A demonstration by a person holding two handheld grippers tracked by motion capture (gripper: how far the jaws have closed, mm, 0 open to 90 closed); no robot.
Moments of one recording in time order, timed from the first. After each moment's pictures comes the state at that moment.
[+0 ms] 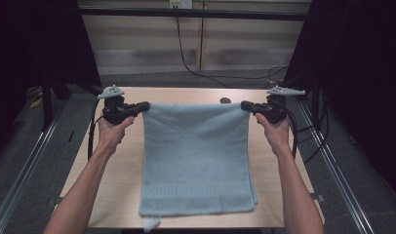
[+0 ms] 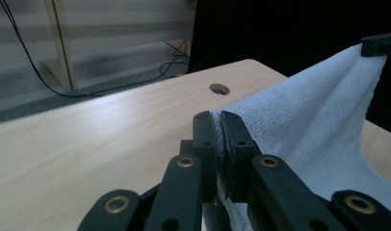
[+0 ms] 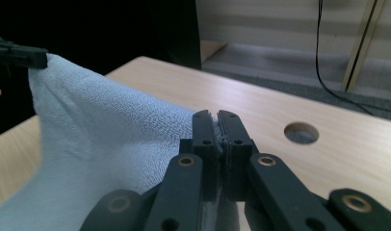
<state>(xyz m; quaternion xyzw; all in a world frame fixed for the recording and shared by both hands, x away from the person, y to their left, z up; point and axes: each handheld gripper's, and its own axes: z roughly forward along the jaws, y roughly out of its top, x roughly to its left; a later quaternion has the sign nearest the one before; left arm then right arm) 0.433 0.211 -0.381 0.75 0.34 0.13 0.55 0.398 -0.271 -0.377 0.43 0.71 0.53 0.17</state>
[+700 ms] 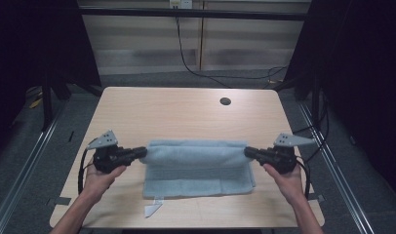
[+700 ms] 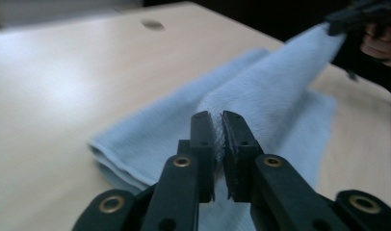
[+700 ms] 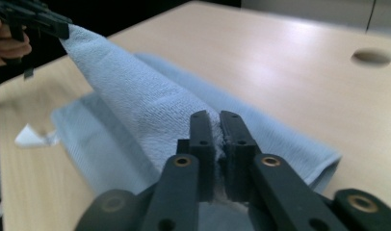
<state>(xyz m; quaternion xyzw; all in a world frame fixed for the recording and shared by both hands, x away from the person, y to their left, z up) 0.309 0.227 -0.434 0.80 0.28 0.06 0.53 0.270 -0.269 -0.427 0.38 0.76 0.51 0.13</state>
